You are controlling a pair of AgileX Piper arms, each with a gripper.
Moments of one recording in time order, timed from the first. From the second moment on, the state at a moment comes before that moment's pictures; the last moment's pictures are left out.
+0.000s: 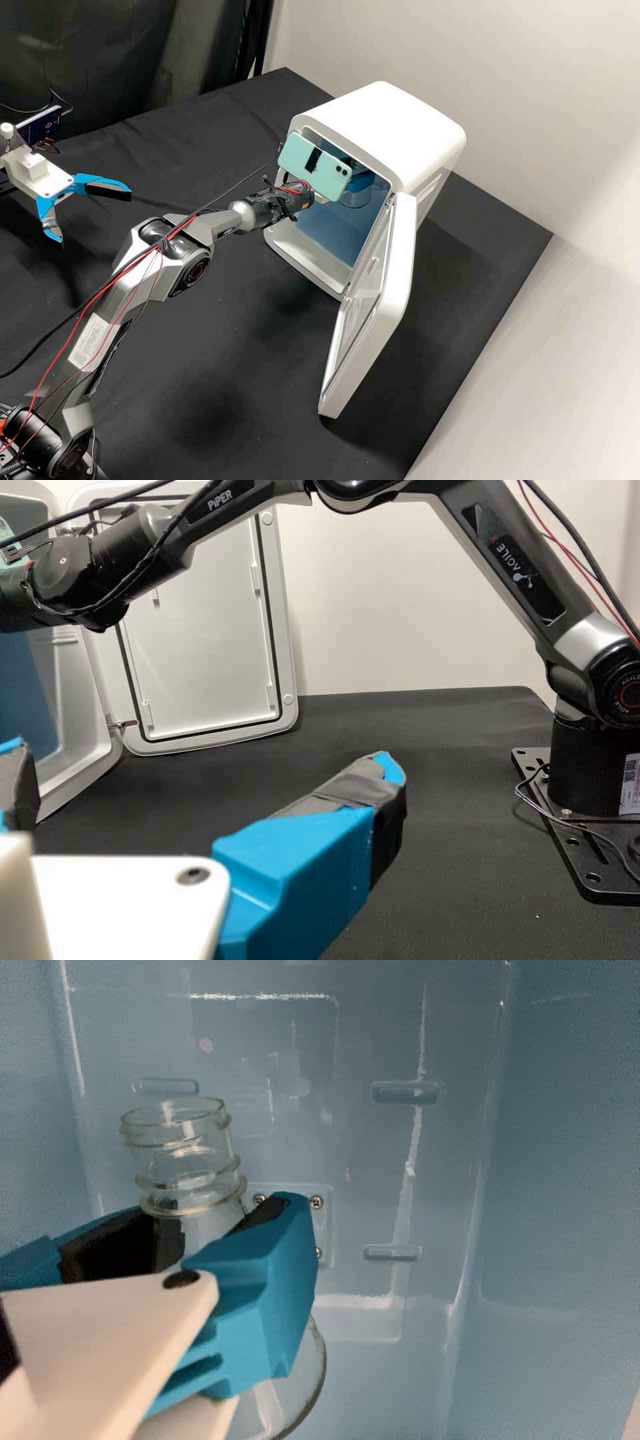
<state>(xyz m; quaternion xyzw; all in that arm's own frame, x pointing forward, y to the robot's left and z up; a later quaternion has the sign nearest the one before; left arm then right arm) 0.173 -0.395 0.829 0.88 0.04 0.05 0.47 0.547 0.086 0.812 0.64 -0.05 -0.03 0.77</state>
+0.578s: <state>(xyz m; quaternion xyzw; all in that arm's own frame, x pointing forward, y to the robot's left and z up) 0.174 -0.397 0.828 0.88 0.03 0.05 0.47 0.520 0.060 0.791 0.65 -0.01 -0.10 0.75</state>
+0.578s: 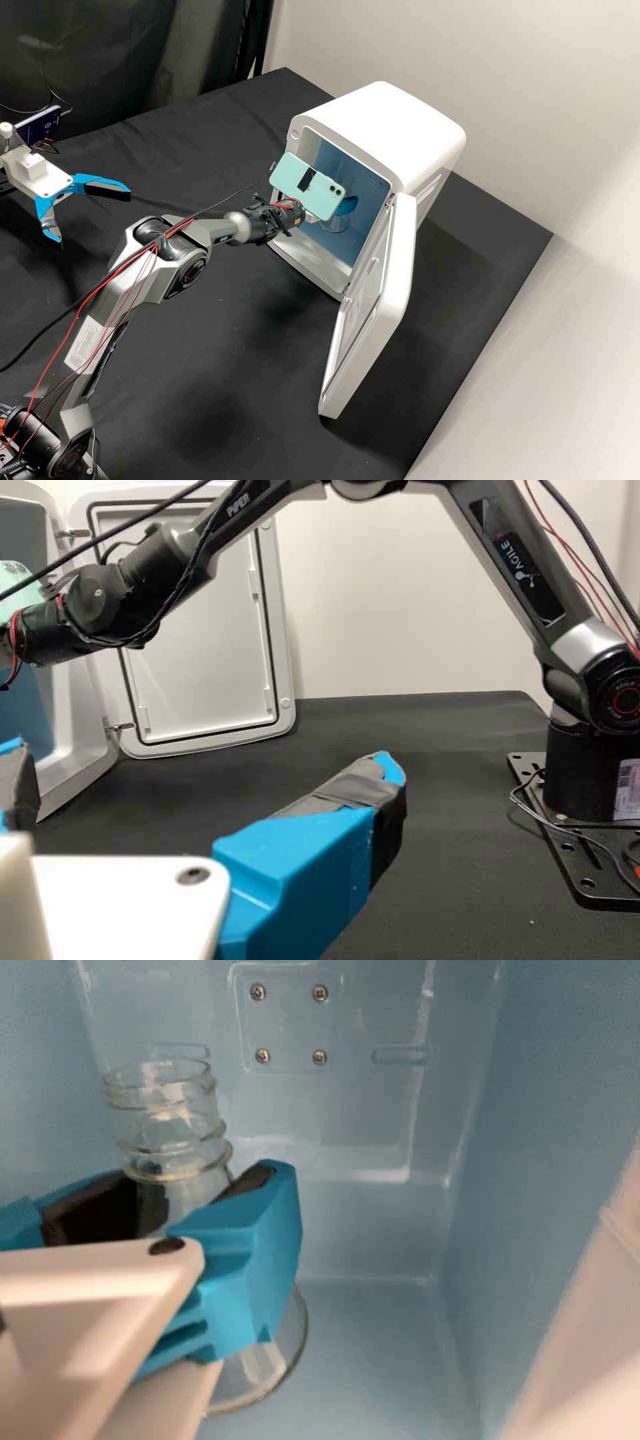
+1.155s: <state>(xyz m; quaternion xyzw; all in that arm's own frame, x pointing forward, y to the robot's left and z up) 0.174 -0.400 0.829 0.88 0.03 0.05 0.47 0.514 0.063 0.800 0.67 -0.01 -0.08 0.74</state>
